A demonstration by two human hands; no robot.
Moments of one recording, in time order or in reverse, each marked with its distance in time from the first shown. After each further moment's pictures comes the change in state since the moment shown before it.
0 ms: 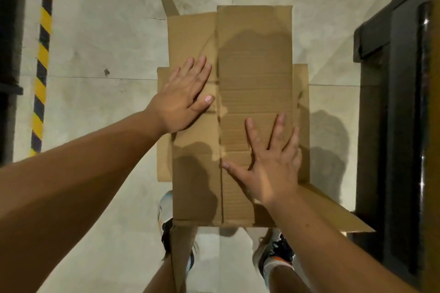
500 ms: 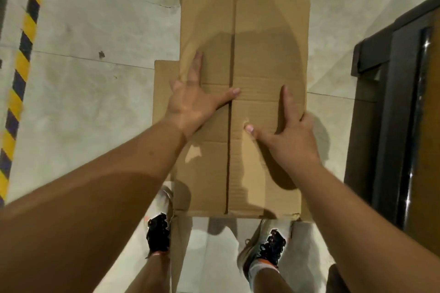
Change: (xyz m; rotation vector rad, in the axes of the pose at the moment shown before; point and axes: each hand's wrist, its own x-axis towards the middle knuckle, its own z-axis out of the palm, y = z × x) left_hand -0.010 0.058 -0.006 -0.677 0.142 -0.705; right_hand 0.048 0.001 -0.045 0.299 0.072 0.155
